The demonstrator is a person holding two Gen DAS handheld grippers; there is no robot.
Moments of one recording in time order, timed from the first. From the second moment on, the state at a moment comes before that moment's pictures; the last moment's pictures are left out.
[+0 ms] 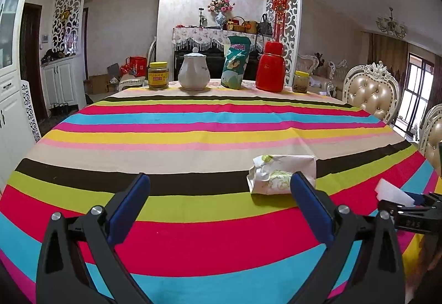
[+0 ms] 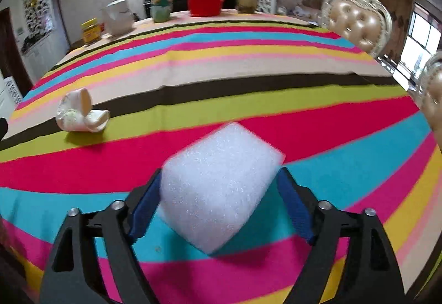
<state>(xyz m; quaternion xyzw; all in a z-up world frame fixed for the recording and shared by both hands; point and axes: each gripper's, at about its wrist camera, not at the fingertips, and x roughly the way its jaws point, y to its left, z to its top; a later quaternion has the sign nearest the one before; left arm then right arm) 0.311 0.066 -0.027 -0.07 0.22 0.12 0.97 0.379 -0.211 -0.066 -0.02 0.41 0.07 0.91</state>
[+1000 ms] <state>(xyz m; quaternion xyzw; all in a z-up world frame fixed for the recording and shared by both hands) 0.324 0.035 -0.038 -0.04 0.27 0.06 0.96 0.330 -0.203 -0.048 0.02 0.32 0.06 0.95</state>
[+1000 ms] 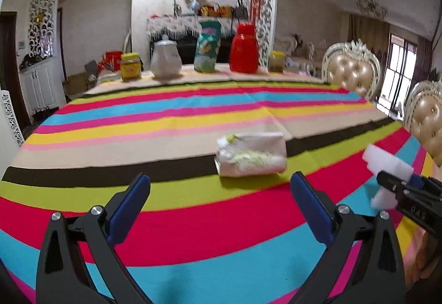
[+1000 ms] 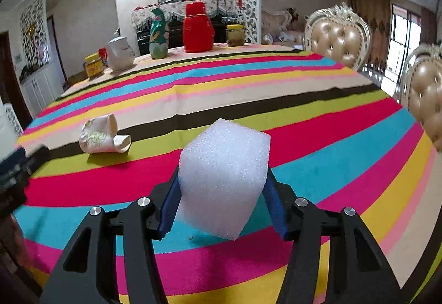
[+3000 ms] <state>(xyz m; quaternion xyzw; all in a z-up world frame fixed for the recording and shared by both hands) 0.189 0.002 -0.014 -0.04 0.23 0.07 0.97 0.232 -0.195 -0.017 -0.03 0.29 0.13 0.95</state>
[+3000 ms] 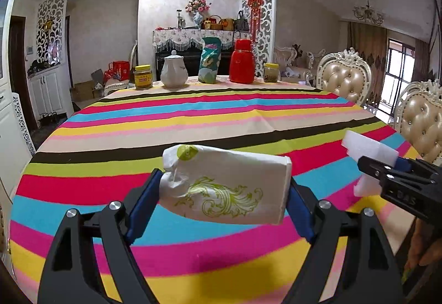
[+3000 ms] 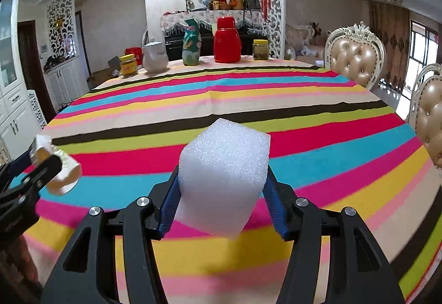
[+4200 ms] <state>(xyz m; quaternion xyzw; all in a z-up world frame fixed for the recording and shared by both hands) 0.091 -0.135 -0.010 0.04 0.18 -0.10 0.98 0.045 -0.332 -0.015 0.01 0.21 0.08 0.97</state>
